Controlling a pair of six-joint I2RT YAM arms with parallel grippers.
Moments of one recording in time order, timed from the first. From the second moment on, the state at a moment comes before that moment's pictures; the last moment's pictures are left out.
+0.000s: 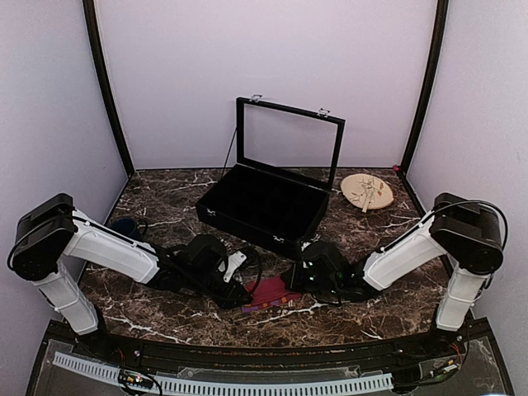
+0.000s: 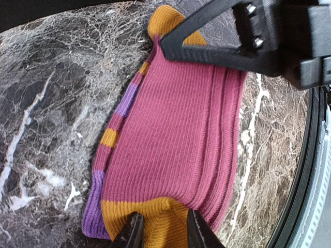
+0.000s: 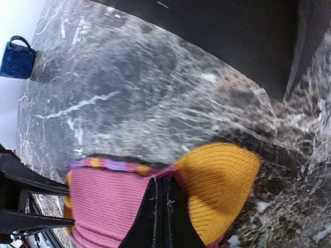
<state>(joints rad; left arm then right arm) -0.99 1.64 0.68 0.09 0.23 -0.30 1.06 1.78 0.68 0.44 0.16 0.96</state>
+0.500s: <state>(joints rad) -1.00 1.64 0.68 0.10 0.23 -0.31 1.05 1.74 0.59 0.46 0.20 1.09</state>
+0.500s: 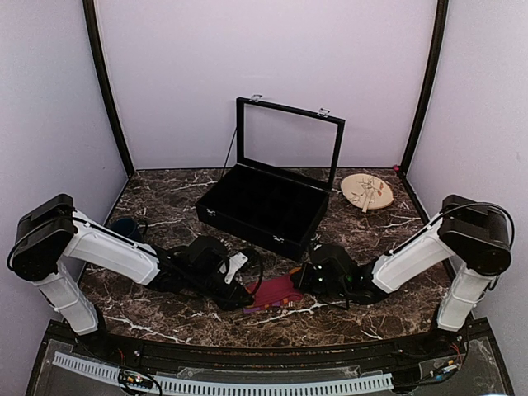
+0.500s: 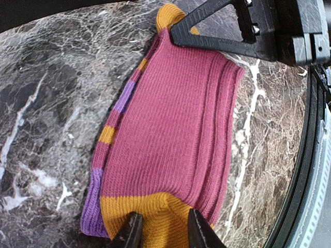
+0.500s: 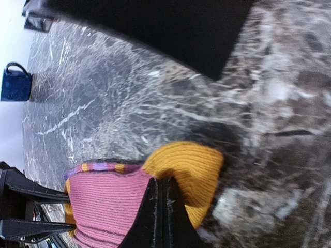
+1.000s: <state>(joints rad) -1.03 1.65 0.70 0.10 0.20 -0.32 1.05 1.59 0.62 0.20 0.29 1.02</state>
